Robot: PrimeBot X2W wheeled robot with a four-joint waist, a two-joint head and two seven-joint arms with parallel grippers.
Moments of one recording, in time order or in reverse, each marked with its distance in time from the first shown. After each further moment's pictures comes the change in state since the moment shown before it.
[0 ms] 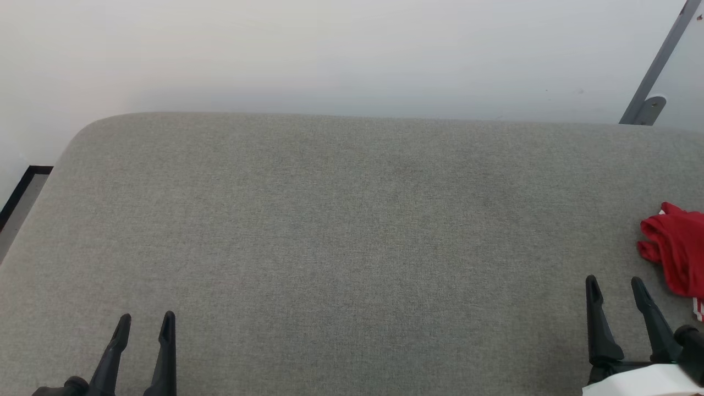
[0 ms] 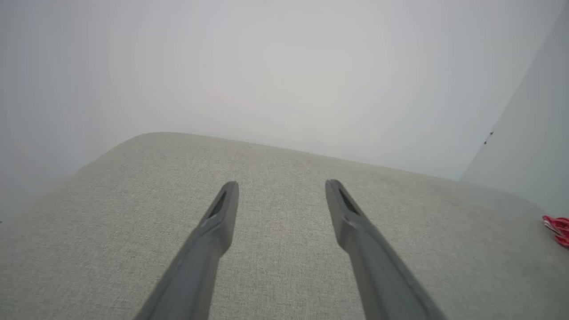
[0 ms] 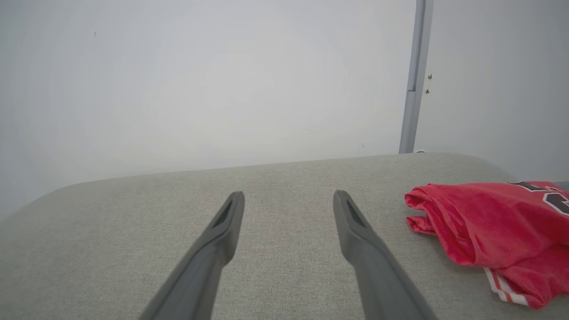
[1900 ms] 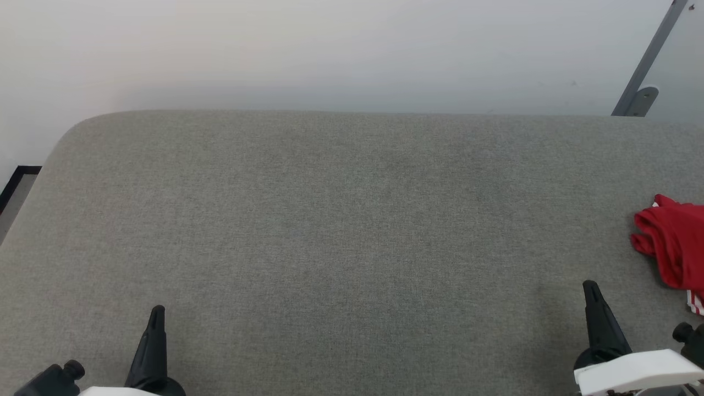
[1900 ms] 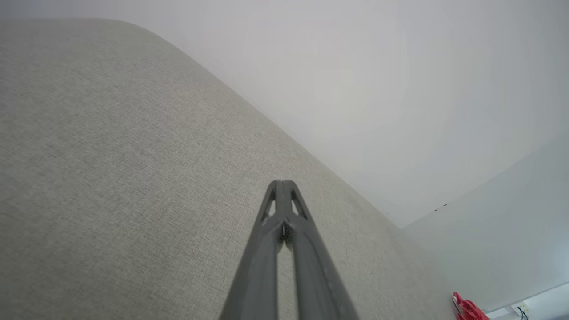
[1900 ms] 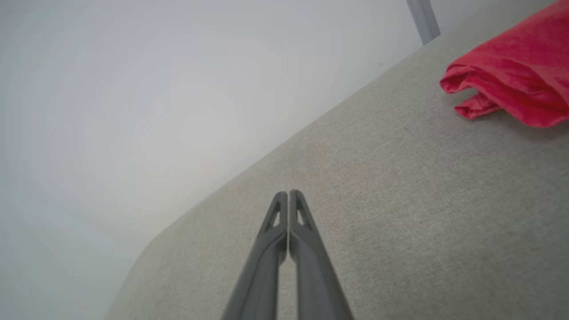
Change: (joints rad) left arm -0.107 -0.077 0.010 0.142 -0.430 0.000 0.116; right arm -0.064 0.011 0.036 0.141 0.506 0.000 0.080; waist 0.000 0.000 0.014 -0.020
